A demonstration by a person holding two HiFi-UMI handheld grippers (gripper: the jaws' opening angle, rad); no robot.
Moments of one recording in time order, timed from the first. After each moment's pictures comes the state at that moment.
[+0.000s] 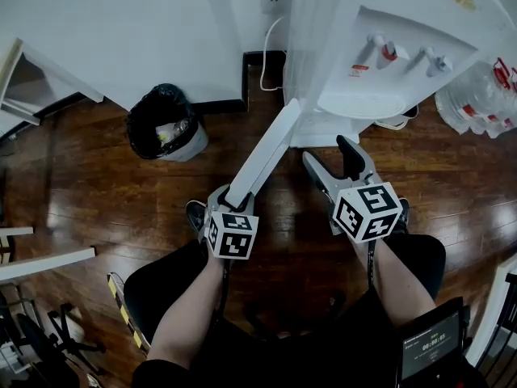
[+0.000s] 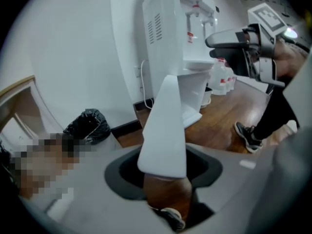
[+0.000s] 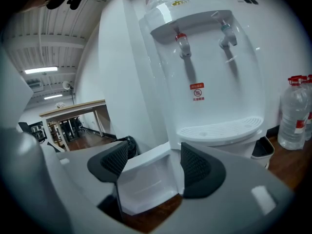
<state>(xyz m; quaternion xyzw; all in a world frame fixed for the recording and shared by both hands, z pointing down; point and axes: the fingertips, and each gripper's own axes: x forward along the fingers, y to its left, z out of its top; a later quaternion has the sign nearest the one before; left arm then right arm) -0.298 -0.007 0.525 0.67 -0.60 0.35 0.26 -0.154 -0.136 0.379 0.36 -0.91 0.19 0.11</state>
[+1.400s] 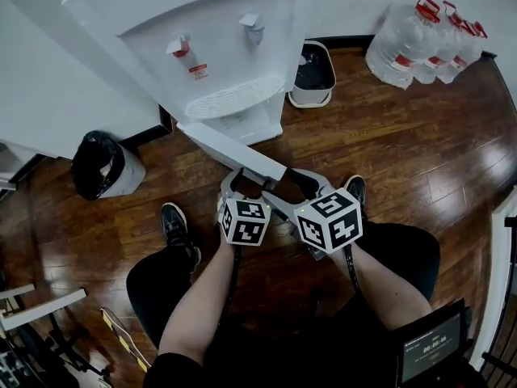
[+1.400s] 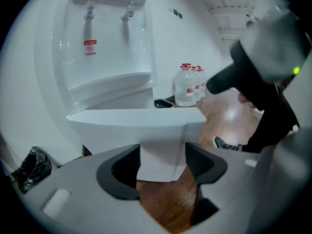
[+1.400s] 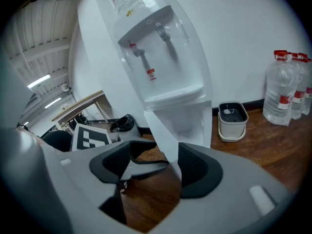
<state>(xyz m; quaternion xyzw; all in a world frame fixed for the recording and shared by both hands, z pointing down) -0.027 -0.102 0.530 0.78 -0.50 0.33 0.18 0.013 -0.081 0.433 0.32 -0.88 0.30 0.20</state>
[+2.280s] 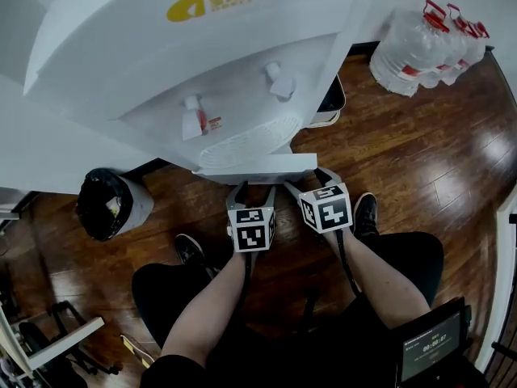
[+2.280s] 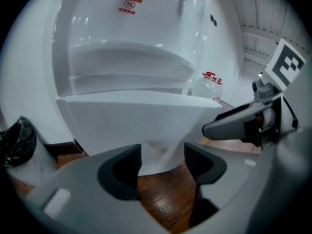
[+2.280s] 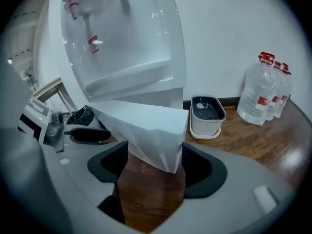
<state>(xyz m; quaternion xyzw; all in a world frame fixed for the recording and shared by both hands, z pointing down) -0.060 -0.178 0.539 0.75 -0.53 0.25 0.31 0.037 -0.196 0.531 0.45 -0.78 0.30 0.31</state>
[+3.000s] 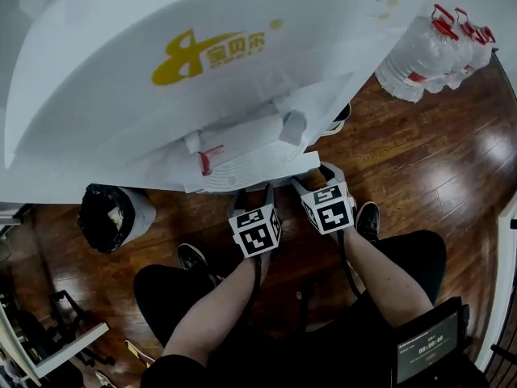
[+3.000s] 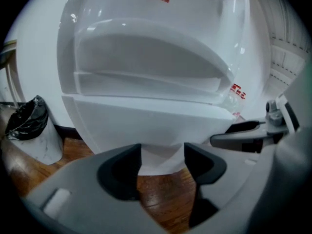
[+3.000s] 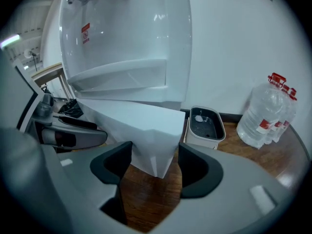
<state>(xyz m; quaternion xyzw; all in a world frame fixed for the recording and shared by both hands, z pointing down) -0.080 -0.216 0.539 0.67 -0.61 0.20 0.37 0.042 -0.248 0.541 0.44 -0.80 0.23 0.35</state>
